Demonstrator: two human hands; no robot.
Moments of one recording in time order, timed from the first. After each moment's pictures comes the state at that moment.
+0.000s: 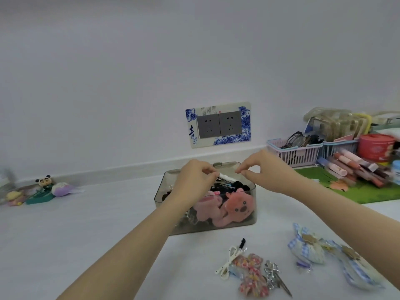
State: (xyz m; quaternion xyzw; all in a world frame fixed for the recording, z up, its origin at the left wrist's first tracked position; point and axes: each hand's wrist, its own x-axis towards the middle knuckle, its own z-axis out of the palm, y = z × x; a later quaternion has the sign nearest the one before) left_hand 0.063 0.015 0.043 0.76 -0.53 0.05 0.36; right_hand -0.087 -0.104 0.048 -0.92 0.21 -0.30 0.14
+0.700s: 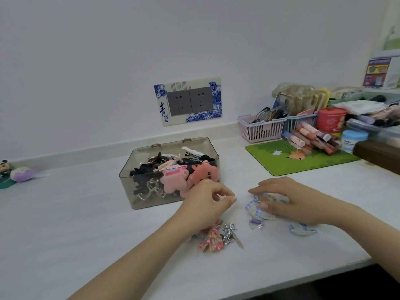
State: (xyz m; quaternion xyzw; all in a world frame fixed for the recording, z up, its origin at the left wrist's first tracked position) left_hand -0.032 0.034 -0.026 0.72 -0.60 -0.12 0.34; right_hand -0.220 -0.086 -0.028 -0.94 0.26 -0.11 0.17
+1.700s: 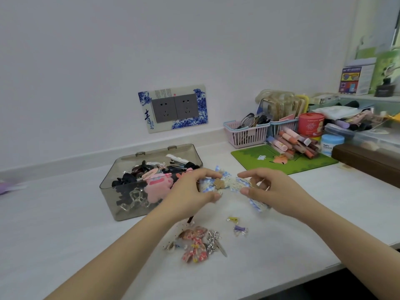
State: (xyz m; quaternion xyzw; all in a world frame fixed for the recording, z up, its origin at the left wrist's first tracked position) left_hand -0.031 0.015 0.001 0.69 -0.59 -0.19 0.38; right_hand -0.213 -0.086 -0.020 -0.81 0.32 -0.31 0.37
